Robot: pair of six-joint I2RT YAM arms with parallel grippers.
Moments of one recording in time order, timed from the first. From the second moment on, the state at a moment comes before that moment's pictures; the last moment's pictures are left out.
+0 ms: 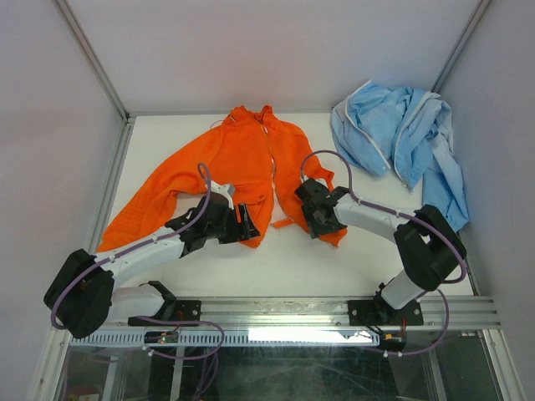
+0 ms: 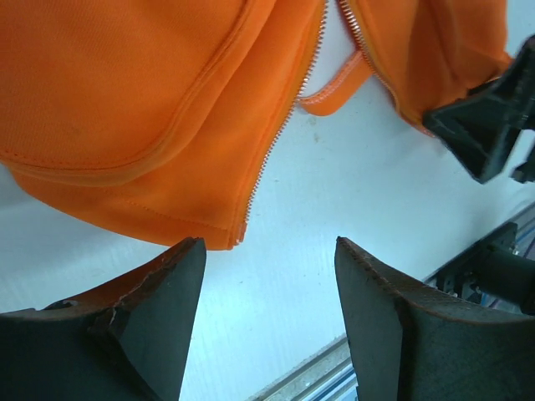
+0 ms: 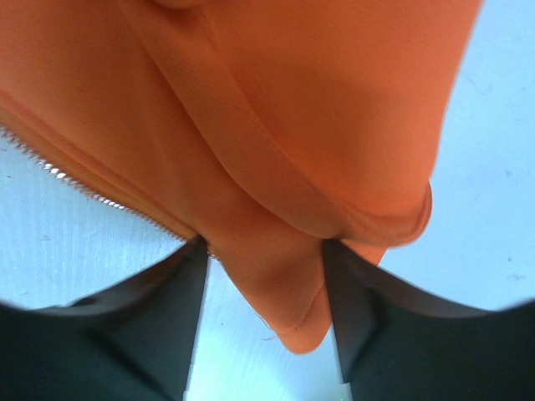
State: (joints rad) left arm -0.68 1.21 0.57 -0.13 0.12 -0.79; right arm 0.72 1.58 0.94 -0.70 0.34 0.34
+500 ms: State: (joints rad) left arm -0.68 1.10 0.52 -0.03 0.19 -0.84; right arm 0.72 1.44 0.86 -0.42 -0.07 0.44
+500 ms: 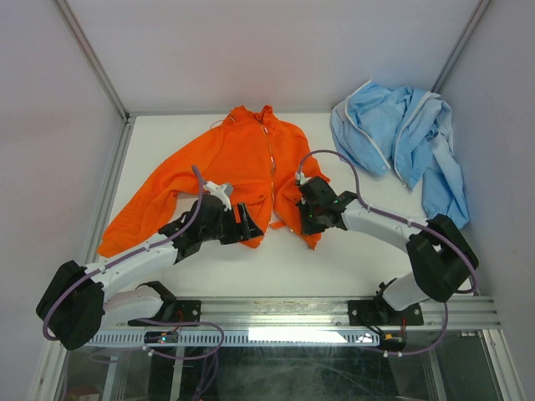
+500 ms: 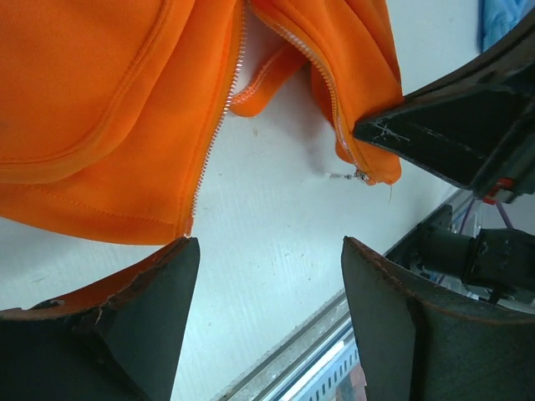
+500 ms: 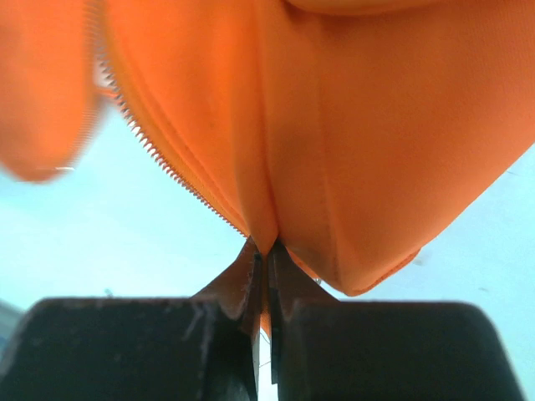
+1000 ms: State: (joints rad) left arm -0.68 1.03 0.32 0.43 0.24 -1.04; right arm 0.73 1.29 0.58 0.20 -0.31 0.77
